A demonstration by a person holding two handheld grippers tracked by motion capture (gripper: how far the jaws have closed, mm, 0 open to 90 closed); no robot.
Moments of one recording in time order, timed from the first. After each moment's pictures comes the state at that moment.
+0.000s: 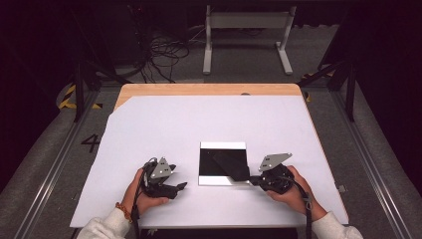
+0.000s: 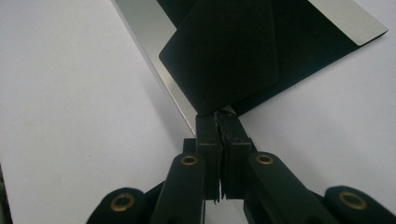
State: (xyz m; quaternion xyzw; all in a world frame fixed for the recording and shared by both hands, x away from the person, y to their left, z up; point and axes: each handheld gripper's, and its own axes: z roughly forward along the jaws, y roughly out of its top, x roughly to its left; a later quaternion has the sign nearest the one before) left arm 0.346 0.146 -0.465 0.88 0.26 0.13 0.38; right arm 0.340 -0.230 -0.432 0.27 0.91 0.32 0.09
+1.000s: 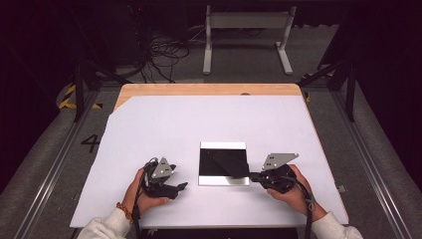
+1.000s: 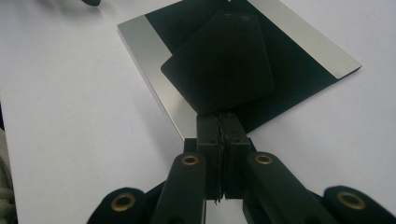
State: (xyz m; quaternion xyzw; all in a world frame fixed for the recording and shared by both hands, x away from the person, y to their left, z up) left arm 0.347 0.144 -0.466 0.88 0.26 0.13 0.38; right arm 0.337 -0.234 -0.424 0.26 0.89 0.37 0.11
